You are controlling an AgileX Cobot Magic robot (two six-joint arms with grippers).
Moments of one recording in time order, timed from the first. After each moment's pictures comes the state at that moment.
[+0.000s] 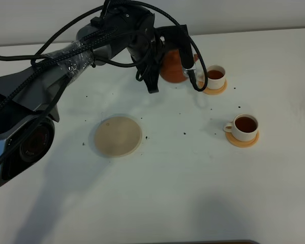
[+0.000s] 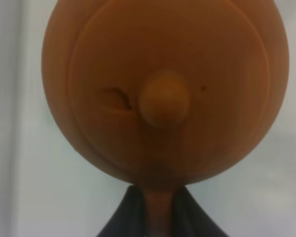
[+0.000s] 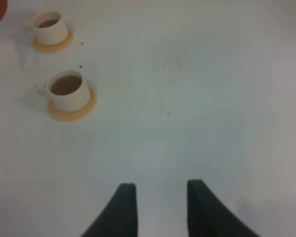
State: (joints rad) left arm -0.53 2.36 -2.06 0.19 0.82 0.87; right arm 0.05 0.00 -0.49 0.11 1.07 -0.12
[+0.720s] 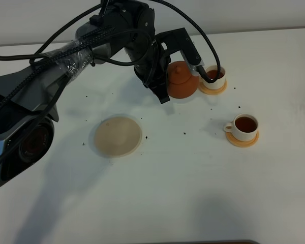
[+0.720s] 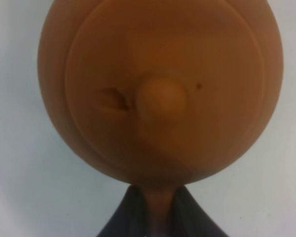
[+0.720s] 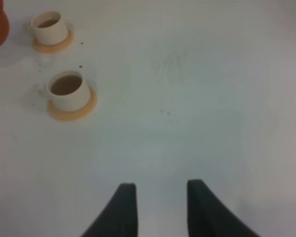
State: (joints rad) left arm -0.54 2.36 -2.07 0.03 0.98 0.73; right arm 0.05 0.00 -0.49 0.11 1.07 -0.12
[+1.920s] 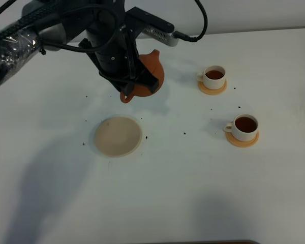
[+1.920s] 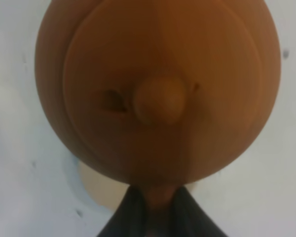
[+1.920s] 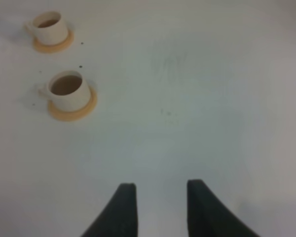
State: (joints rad) left arm -0.53 2.03 -1.79 0.09 1.19 0.10; right arm 0.05 0.00 -0.49 0.11 1.07 -0.12
